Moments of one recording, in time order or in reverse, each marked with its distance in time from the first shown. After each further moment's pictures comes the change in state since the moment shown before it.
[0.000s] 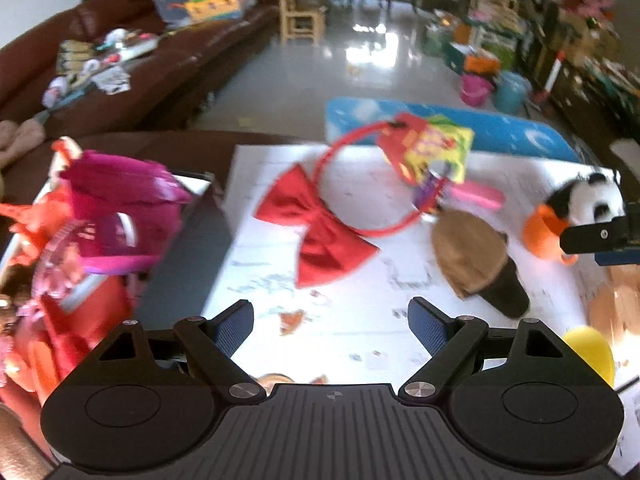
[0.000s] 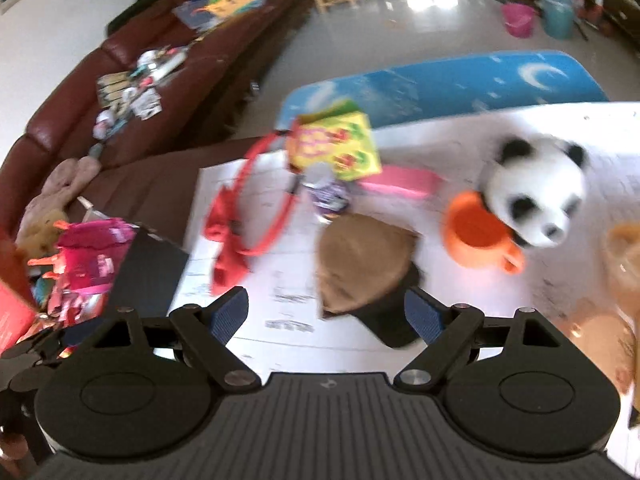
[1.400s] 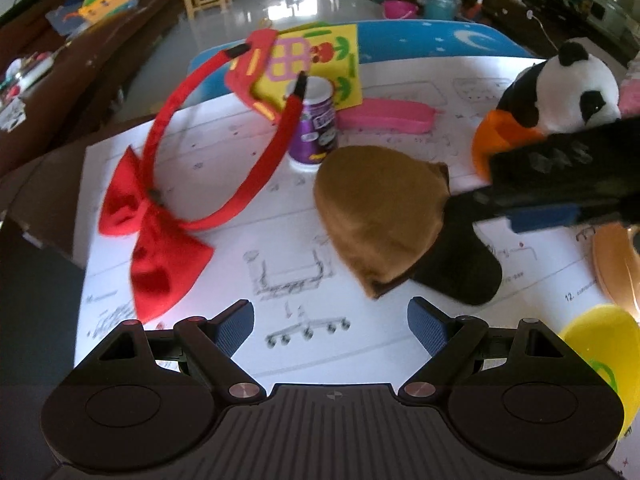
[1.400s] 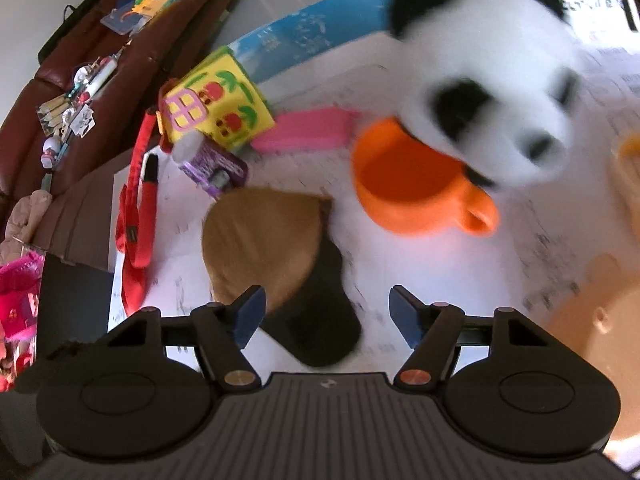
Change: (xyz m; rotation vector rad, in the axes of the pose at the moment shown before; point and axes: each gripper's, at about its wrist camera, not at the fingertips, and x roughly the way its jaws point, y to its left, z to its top) left arm 0.119 -0.098 0.009 0.233 0.139 -0.097; right arm 0.083 -0.066 -0.002 0.174 0.077 -0.045
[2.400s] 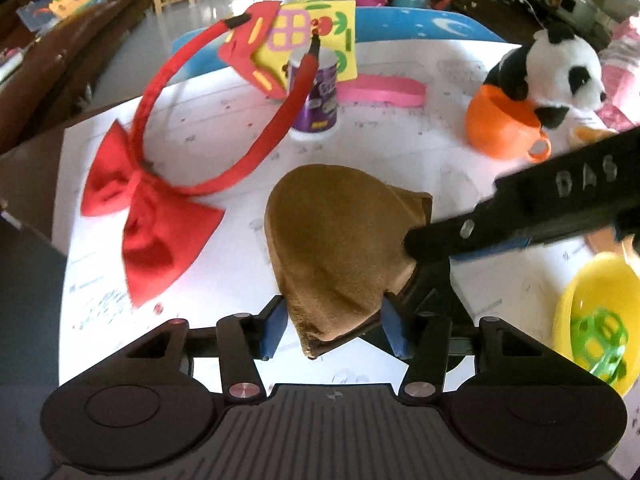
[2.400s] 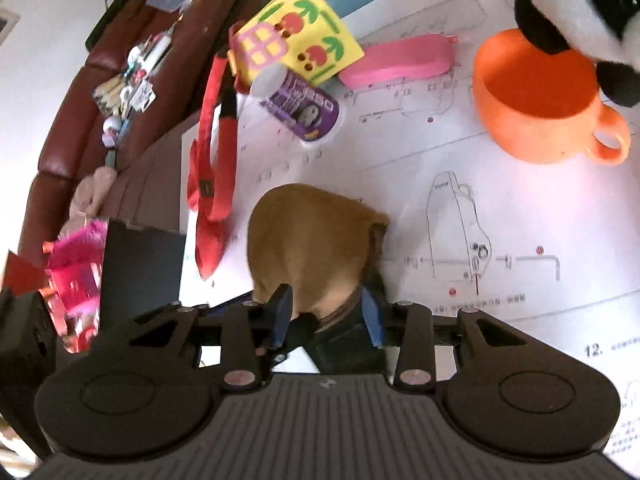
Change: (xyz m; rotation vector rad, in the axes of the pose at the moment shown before) left arm 0.006 0.031 -0.026 0.029 0.014 -0.106; right arm 0.016 0.017 -0.025 0.023 0.127 0.227
